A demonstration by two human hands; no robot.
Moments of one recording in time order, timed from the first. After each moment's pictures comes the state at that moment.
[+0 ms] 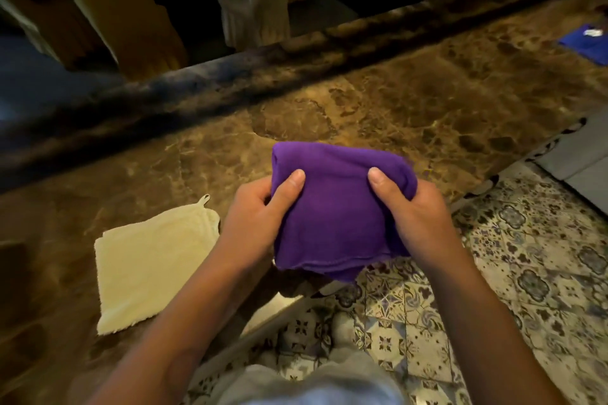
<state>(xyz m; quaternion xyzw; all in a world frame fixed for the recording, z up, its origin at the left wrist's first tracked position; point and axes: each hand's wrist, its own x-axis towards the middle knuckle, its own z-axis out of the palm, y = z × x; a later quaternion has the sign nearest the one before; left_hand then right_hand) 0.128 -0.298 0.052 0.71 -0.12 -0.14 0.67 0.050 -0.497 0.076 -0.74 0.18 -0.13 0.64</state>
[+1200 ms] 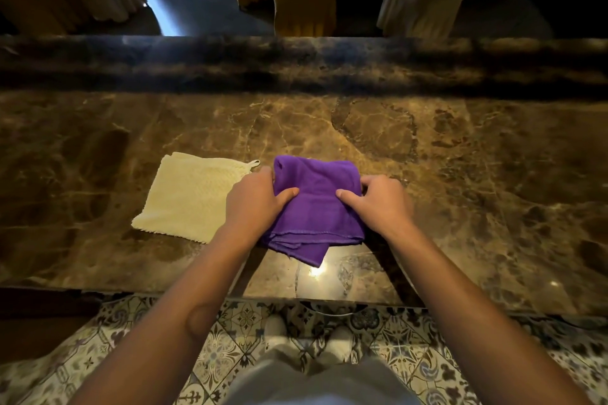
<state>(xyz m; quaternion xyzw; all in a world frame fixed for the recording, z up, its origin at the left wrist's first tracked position) 0.166 -0.293 -0.029 0.97 0.14 0.01 0.21 0.210 -0.515 -0.024 -0.97 -0.02 0.10 0.24</state>
